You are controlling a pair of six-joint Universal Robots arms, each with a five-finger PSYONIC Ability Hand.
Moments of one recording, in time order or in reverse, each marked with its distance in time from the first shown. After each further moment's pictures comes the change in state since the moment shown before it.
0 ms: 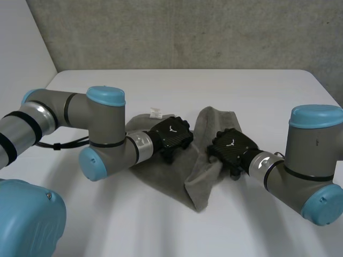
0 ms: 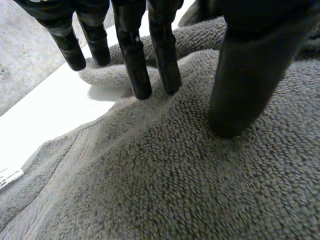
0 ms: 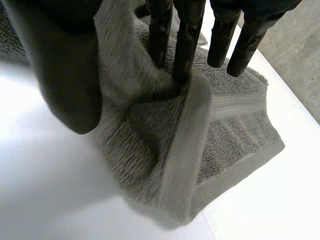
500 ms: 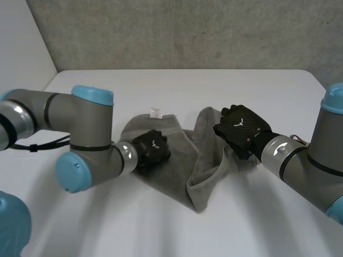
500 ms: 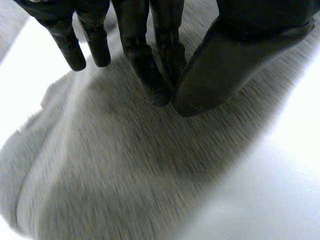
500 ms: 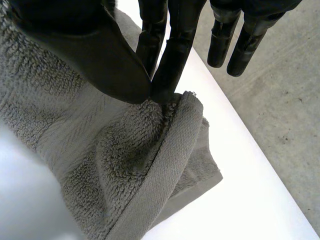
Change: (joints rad) left arm 0.022 0.186 -0.266 -0.129 -0.180 0.323; right arm -0.016 -0.201 0.037 0.015 -0.028 -0.002; left_hand 0.344 0.355 0.000 0.000 0.366; right_hand 0.631 0.637 0.000 0.000 0.669
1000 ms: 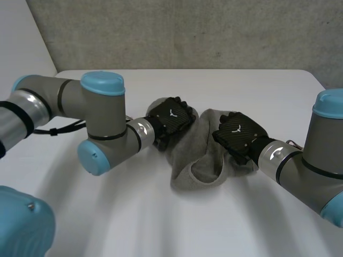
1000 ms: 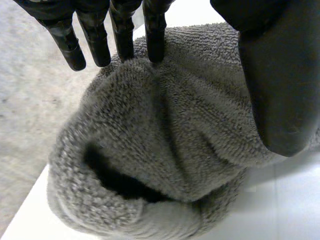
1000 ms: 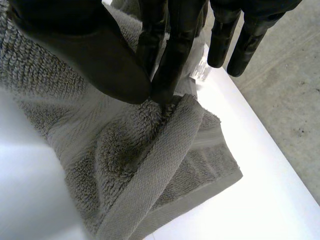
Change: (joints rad) left arm -0.051 -0.119 0.296 0.145 0.081 -0.170; right arm 0.002 0.044 0.002 0.001 0.002 -0.002; left_hand -0.963 -0.996 0.000 0.000 -1.010; right_hand 0.000 0.000 0.000 0.000 -0.002
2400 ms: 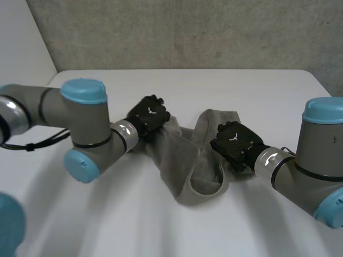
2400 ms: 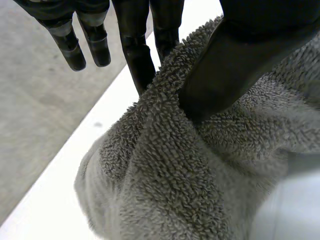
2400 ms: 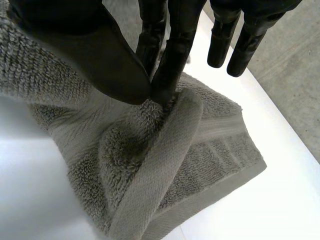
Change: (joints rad) left arm 0.059 0.173 -0.310 0.189 -0.136 -0.108; right arm 0.004 0.060 -0.002 0.000 -0.001 -0.003; left_hand 0.989 1.022 0.000 0.000 1.061; right_hand 0.000 0.000 0.000 0.000 -0.022
